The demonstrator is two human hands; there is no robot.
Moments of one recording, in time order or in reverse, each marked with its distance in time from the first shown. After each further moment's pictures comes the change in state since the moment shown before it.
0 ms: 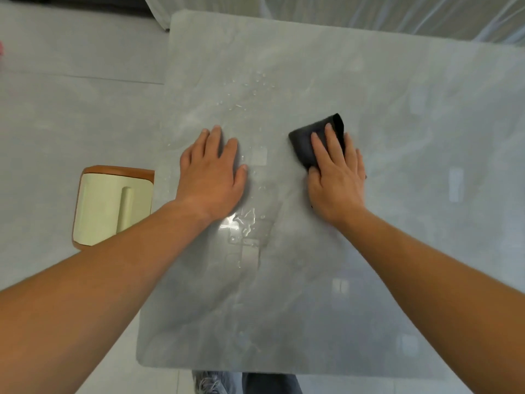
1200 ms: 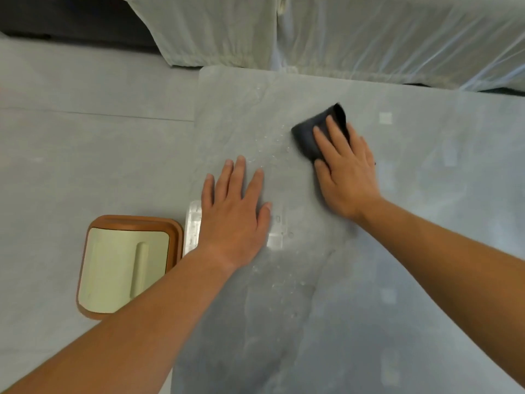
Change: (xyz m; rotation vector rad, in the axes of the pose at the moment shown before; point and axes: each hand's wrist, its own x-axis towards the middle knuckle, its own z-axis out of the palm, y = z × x) left_hand 0.045 -0.040 0.002 -0.046 0.088 0.097; right_hand 0.112 -0.047 -0.014 -0.088 0.017 -0.126
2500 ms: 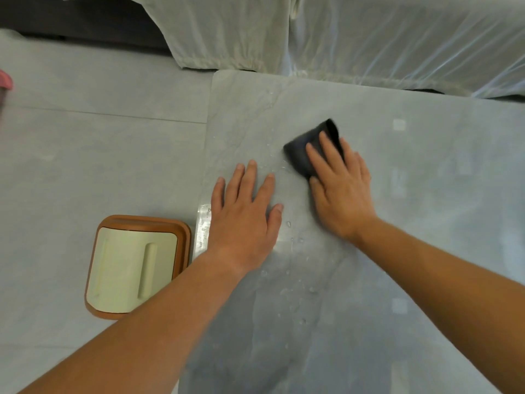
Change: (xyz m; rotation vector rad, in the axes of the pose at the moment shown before) left_hand 0.002 -0.001 0.000 -0.028 0.055 0.005; right_hand -0.011 -0.025 0.015 0.002 0.019 -0.055
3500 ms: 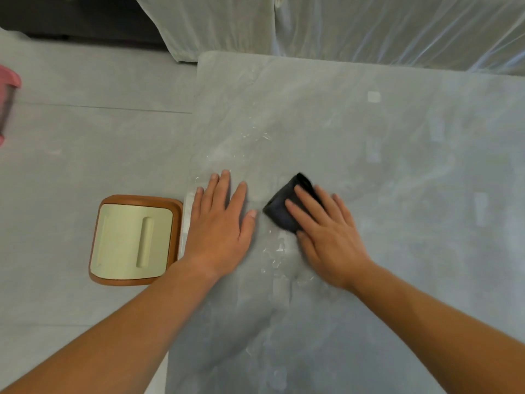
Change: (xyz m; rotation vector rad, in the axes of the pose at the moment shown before) left_hand -0.071 0.003 0.005 -0.039 -0.084 -0.051; right_hand -0.137 0.010 0.023 -0.065 -0.053 -0.210
